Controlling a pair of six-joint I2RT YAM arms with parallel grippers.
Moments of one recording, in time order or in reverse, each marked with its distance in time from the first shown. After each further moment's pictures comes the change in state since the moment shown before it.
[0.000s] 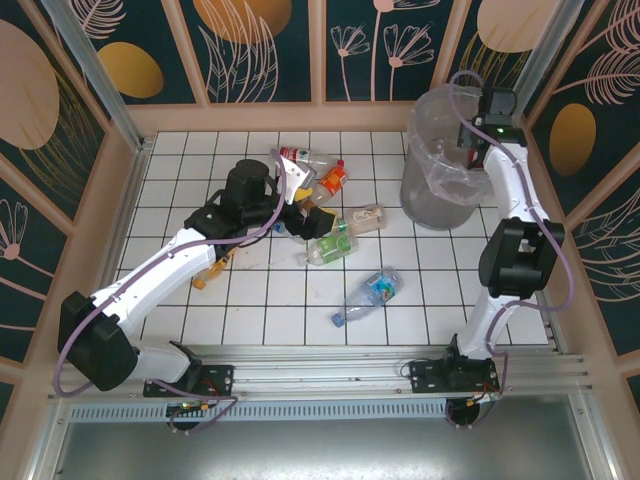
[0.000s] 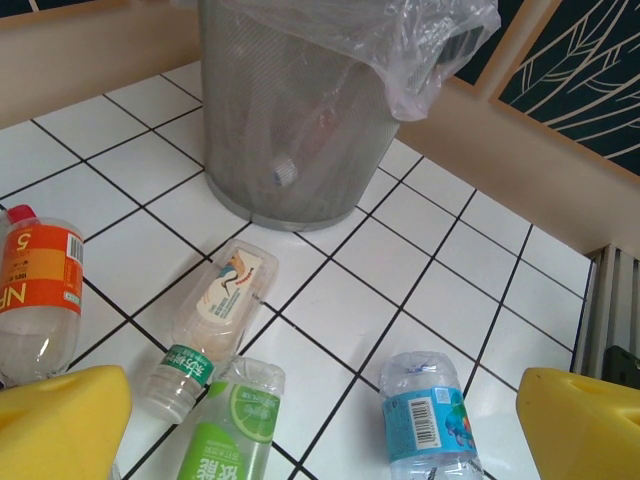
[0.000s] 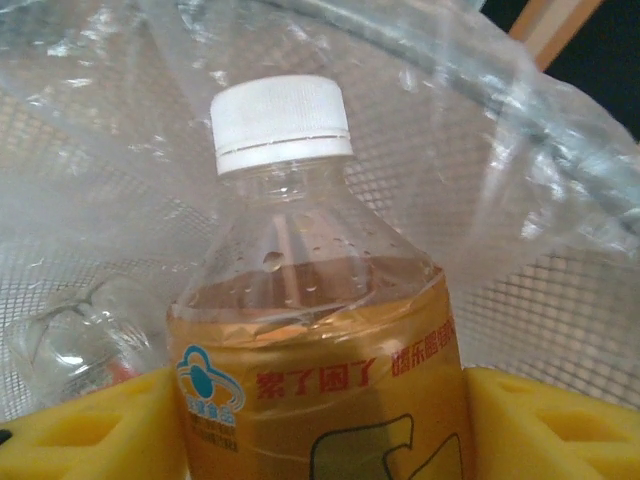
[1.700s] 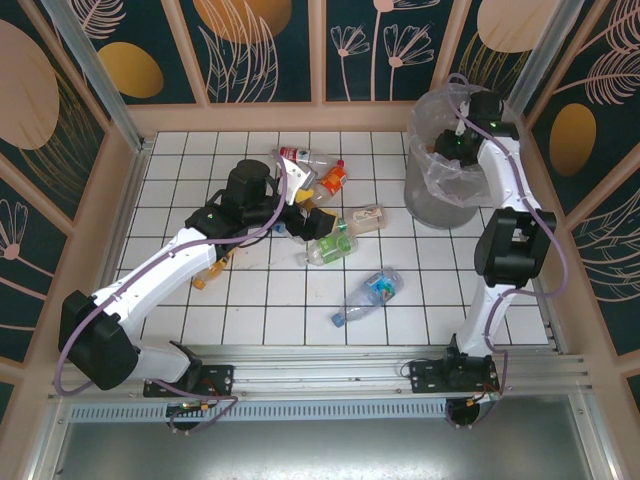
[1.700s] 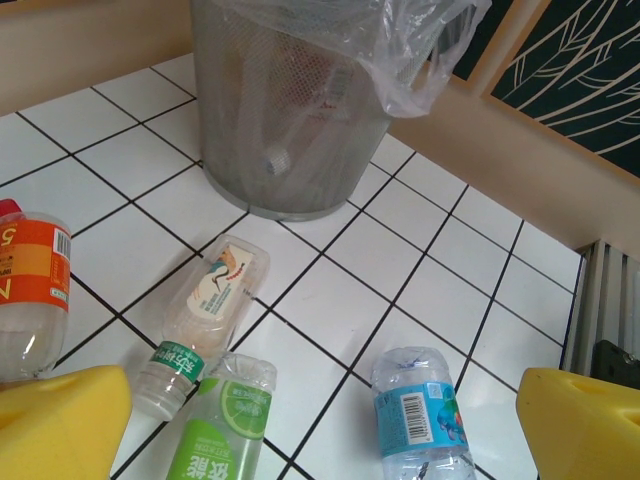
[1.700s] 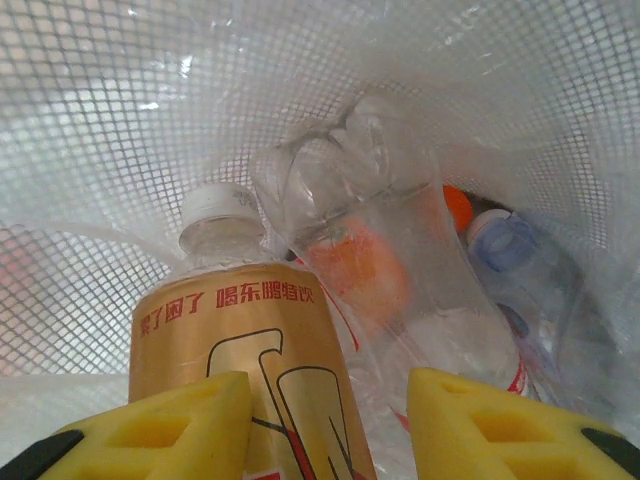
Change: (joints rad) left arm 0.000 0.005 0.000 -0.002 0.016 -0.005; right arm 0.041 0.103 0.092 -0.231 -0.361 0.104
